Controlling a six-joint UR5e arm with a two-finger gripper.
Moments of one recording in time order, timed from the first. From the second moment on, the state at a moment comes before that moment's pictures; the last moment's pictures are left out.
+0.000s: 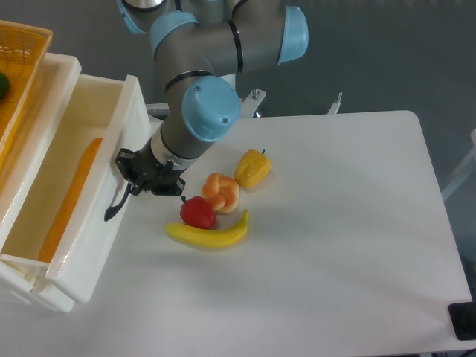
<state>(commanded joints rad) 2.29 -1.82 -1.56 -1.54 1.08 0.62</state>
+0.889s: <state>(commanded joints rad) 2.19 -1.82 -1.56 -1.53 1.08 0.57</state>
